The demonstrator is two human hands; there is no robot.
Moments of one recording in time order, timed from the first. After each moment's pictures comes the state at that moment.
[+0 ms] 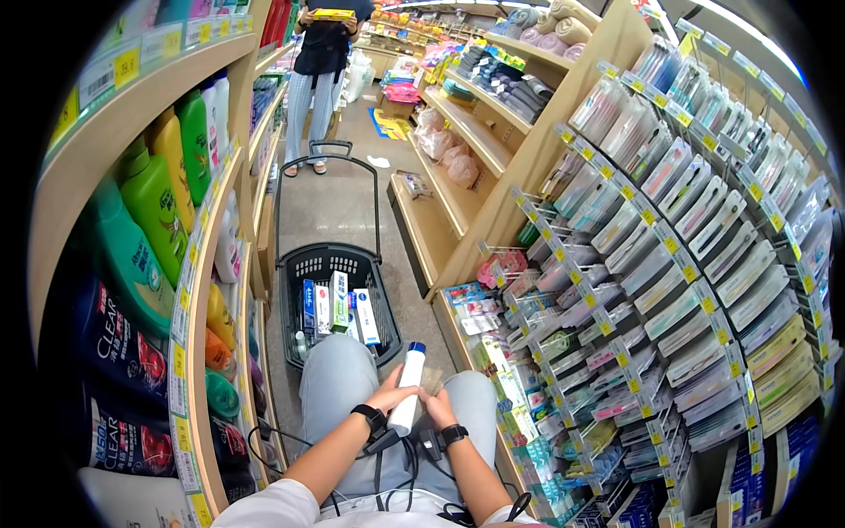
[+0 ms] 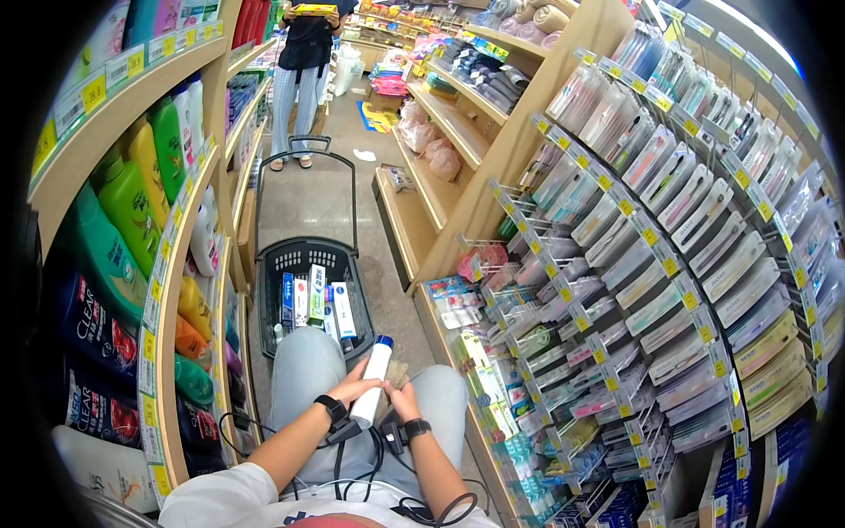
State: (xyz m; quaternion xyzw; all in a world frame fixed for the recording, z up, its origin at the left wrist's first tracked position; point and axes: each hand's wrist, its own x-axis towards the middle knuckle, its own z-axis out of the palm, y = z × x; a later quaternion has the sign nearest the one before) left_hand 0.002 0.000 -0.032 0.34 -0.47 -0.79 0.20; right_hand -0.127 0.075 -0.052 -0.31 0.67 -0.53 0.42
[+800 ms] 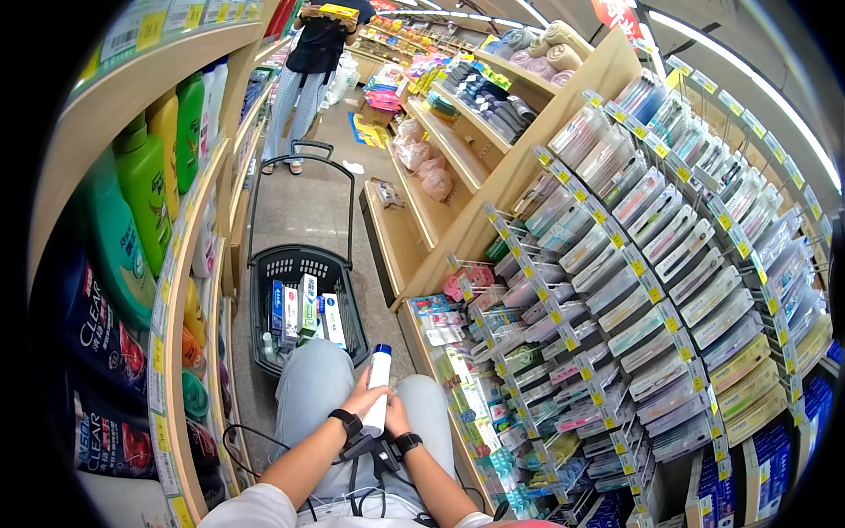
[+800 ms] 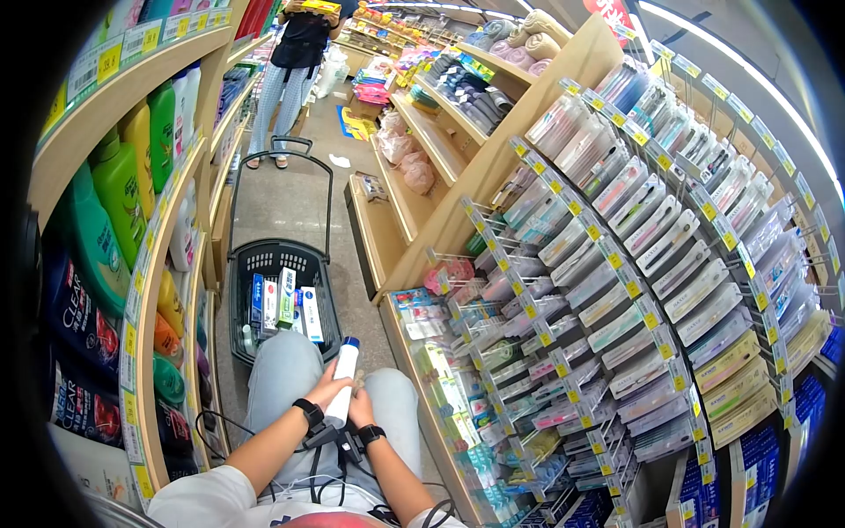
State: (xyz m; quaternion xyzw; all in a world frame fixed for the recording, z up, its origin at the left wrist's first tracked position) left_hand -0.012 0.003 -0.042 0.31 -0.37 -0.82 0.31; right_hand -0.117 0.066 -0.097 -0.39 0.75 -0.42 0.34
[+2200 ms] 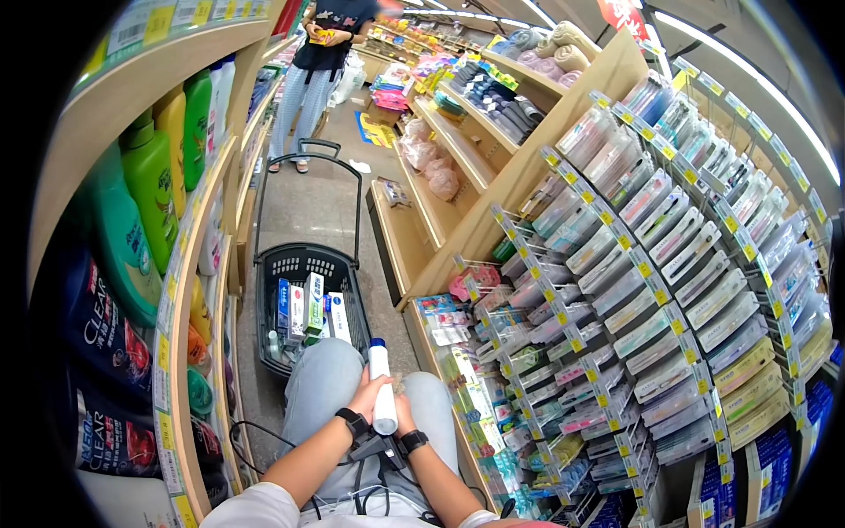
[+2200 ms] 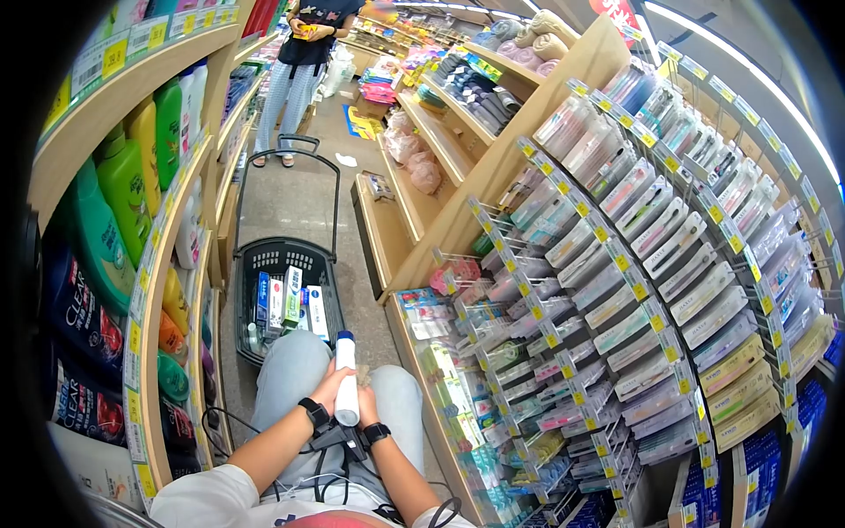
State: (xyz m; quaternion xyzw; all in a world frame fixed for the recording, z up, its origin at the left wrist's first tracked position) left_hand -0.013 0.003 -0.034 0.26 -0.24 -0.87 0.33; right_hand -0.097 0.063 -0.056 -0.22 0.65 -0.56 0.46
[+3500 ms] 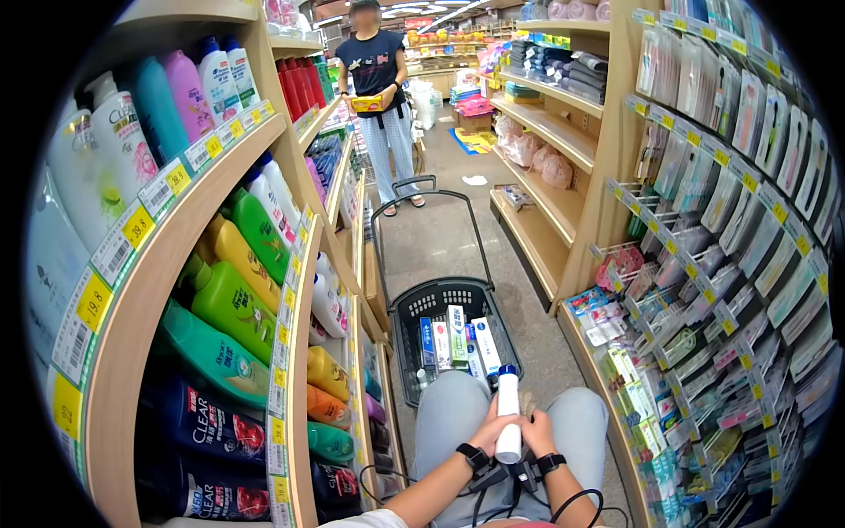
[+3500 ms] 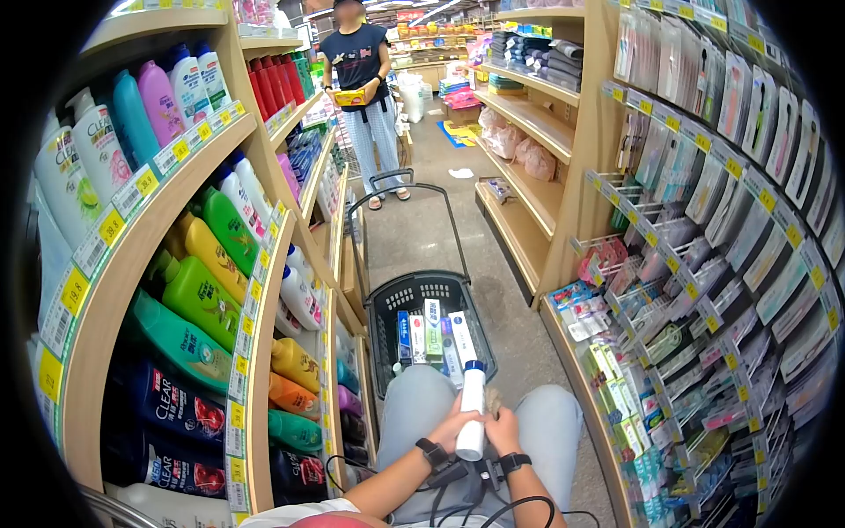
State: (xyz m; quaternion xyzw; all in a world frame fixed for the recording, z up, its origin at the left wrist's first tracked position) left_hand 0.006 -0.006 -0.014 0.31 -0.31 -0.85 0.29; right_hand -0.109 0.045 -0.045 -0.39 0.78 -0.39 0.28
